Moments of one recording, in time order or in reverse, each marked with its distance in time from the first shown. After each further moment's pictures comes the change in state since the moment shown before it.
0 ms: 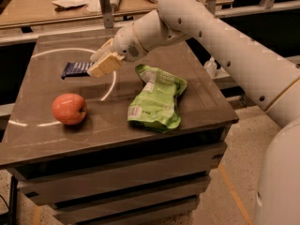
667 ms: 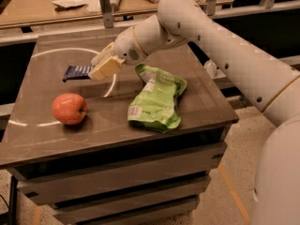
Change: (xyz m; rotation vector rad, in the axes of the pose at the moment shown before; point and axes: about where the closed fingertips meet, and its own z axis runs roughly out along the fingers) arm 0.011 -0.001 0.006 -0.013 -0.005 0.025
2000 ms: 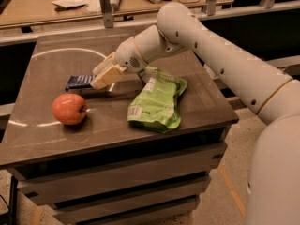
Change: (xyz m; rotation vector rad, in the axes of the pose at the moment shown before) arm 0.024 0.006 0.015 -0.066 0.002 0.047
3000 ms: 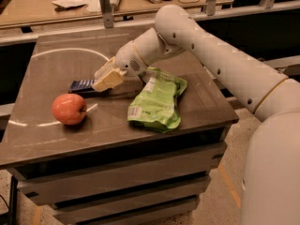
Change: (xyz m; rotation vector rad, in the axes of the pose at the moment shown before) arm 0.013 0.007 0.006 -0.048 0.039 0.028
